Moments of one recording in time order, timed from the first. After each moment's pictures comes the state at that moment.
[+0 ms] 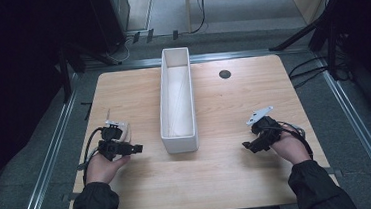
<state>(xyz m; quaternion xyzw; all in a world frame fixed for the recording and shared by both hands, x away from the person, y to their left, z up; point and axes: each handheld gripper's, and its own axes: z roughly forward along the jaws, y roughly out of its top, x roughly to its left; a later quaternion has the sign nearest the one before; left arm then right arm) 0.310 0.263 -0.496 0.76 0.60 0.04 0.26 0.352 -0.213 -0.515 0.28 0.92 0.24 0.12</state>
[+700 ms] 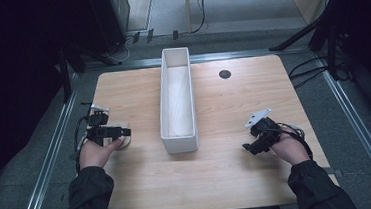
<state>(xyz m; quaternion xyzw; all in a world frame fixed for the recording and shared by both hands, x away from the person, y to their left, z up) 0.347 0.293 -0.478 0.69 0.69 0.07 0.24 0.348 -0.210 -0.515 0.27 0.93 0.23 0.13</state>
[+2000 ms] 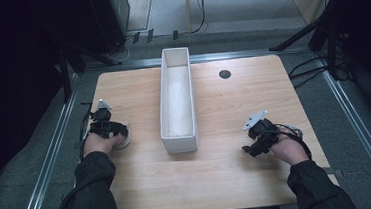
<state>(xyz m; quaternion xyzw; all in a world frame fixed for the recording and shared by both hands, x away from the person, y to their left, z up) 0.386 0.301 -0.512 0.68 0.72 0.05 0.13 0.347 -0.205 -0.519 0.25 0.94 0.21 0.13</state>
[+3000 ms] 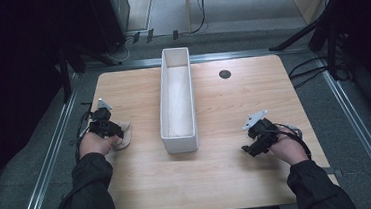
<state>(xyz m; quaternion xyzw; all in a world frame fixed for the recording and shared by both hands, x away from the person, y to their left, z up) 0.386 0.306 -0.502 0.68 0.72 0.01 0.14 0.347 -0.204 -0.518 0.25 0.94 0.21 0.12</state>
